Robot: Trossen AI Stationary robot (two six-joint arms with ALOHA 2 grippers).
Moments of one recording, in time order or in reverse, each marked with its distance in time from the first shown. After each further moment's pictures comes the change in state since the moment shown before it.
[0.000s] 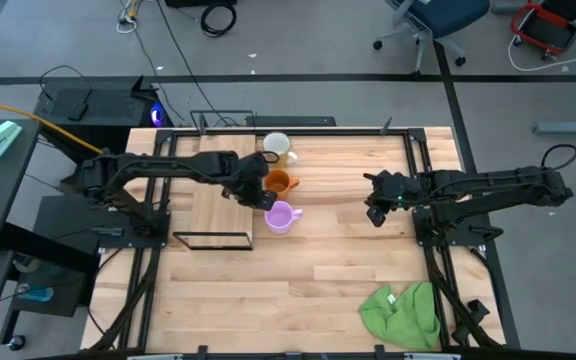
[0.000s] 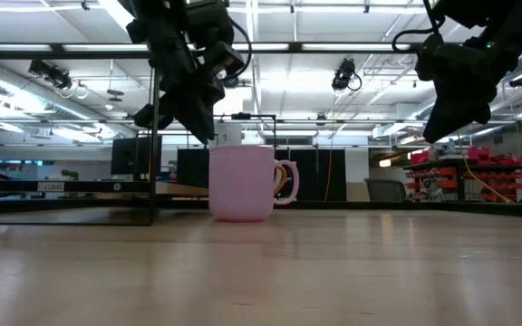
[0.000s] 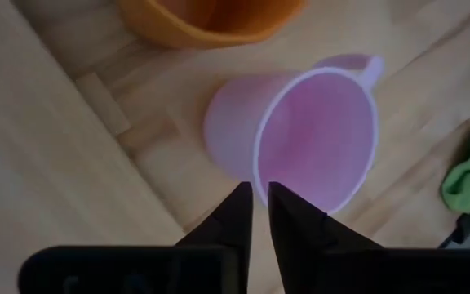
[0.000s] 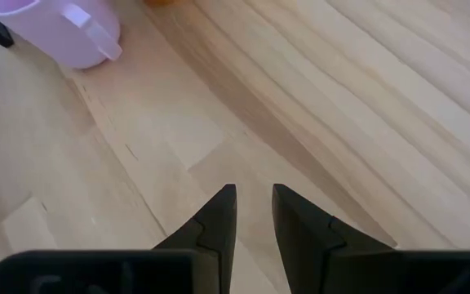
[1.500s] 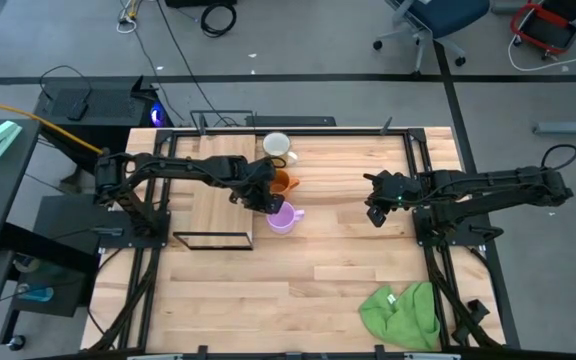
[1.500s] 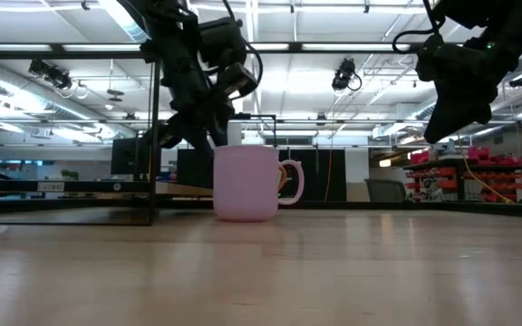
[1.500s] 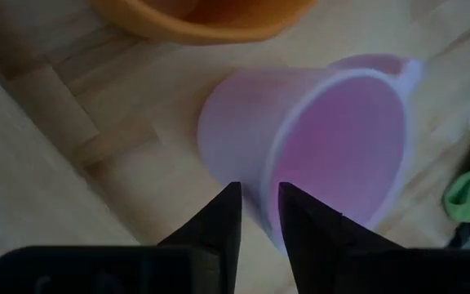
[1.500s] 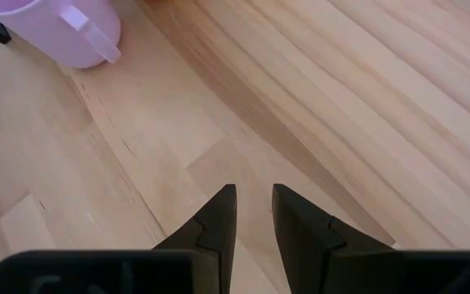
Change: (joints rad) left arm -0.006 0.110 0.001 0.089 0.042 -0.043; right arm 0.000 0.000 0.000 -0.007 0.000 -0.002
